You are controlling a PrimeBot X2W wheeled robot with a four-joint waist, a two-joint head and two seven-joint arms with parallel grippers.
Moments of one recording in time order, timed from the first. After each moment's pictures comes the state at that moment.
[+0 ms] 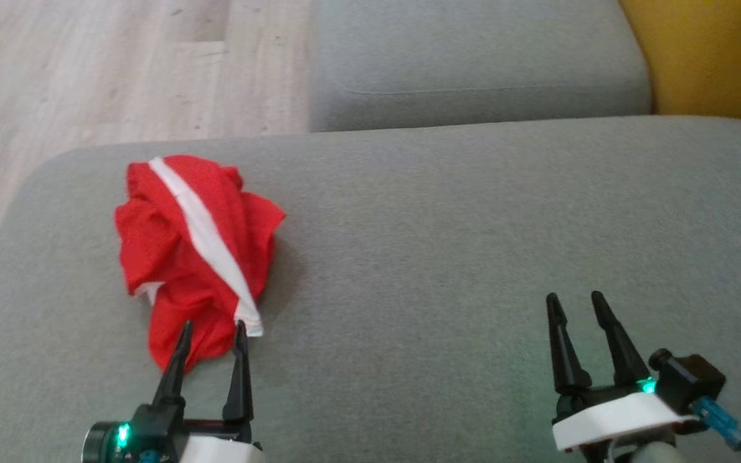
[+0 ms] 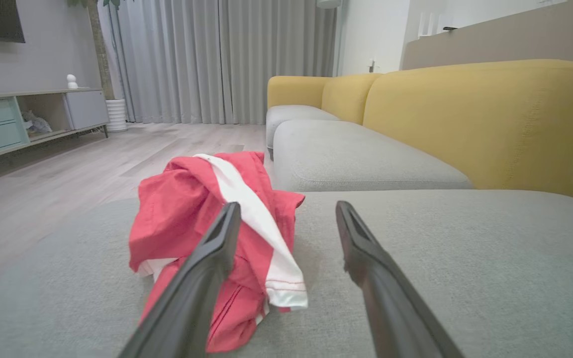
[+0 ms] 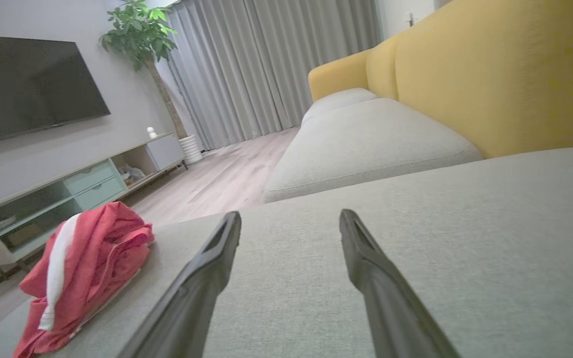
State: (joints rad) left arm 0.07 0.07 -0.21 0.19 -0.15 0.05 -0.25; right arm 0.05 -0.04 0.15 0.23 0.31 0.13 -0.25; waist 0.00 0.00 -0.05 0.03
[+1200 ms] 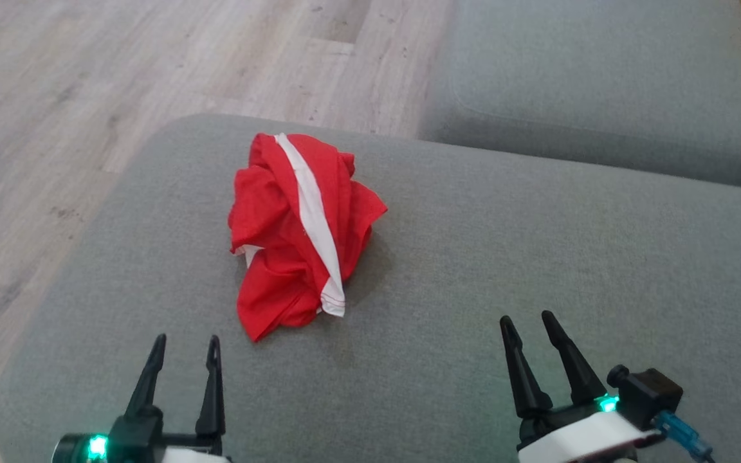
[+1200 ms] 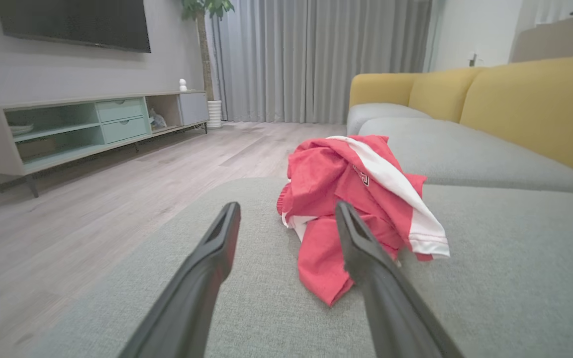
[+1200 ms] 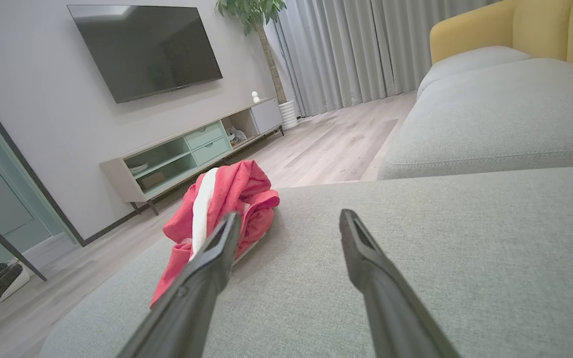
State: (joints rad) left arm 0.10 0.10 -0.14 0.21 -0.09 0.02 -0.25; right arm 0.08 -0.04 0.29 0.22 0.37 0.13 -0.25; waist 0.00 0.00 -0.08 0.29
